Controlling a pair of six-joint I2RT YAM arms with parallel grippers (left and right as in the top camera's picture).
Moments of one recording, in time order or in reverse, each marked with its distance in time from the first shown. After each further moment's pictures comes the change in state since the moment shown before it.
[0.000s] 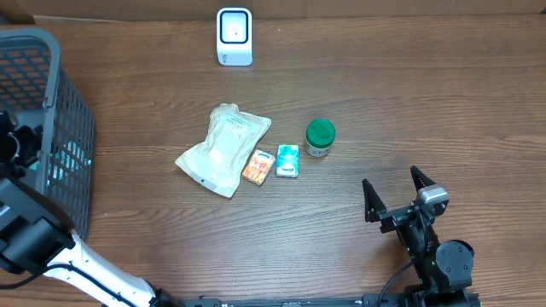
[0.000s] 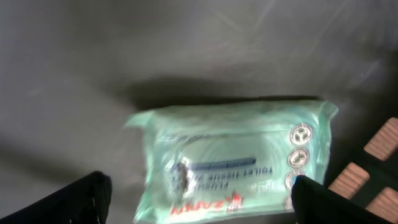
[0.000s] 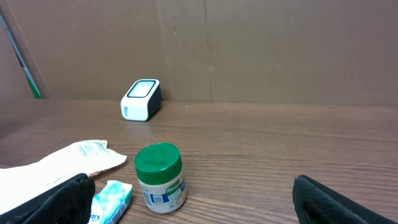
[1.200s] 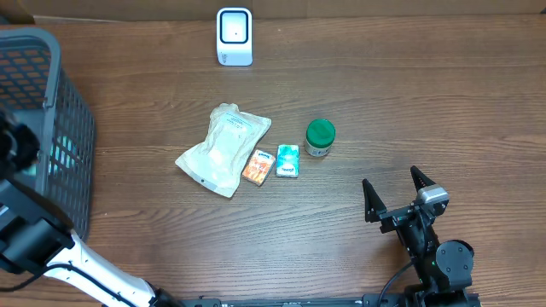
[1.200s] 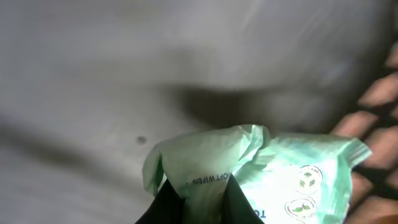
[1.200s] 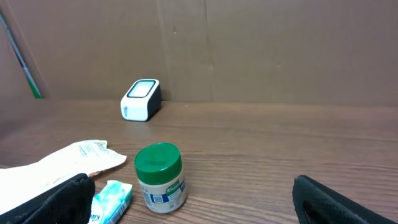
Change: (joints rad) left arm 0.000 0.003 0.130 -0.119 0.029 -0.078; right arm 0.000 0.000 0.000 0.000 0.000 0.000
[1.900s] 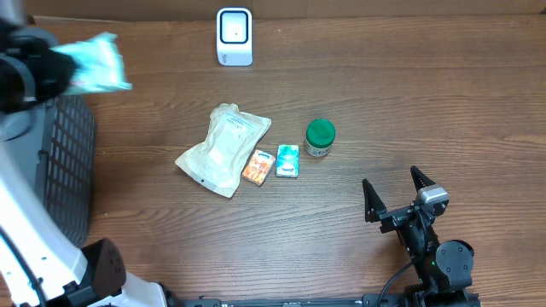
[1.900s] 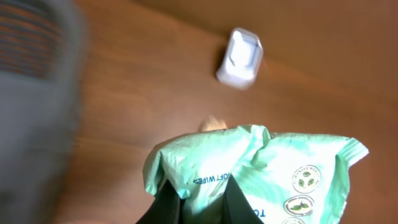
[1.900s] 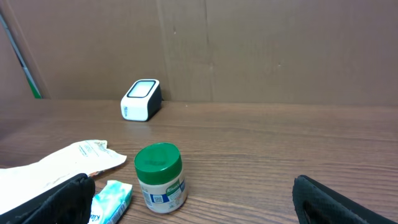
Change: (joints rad) left arm -0.413 -0.429 0.459 -0.376 0.262 -0.144; right arm 0.000 0.000 0.000 0.000 0.000 0.000
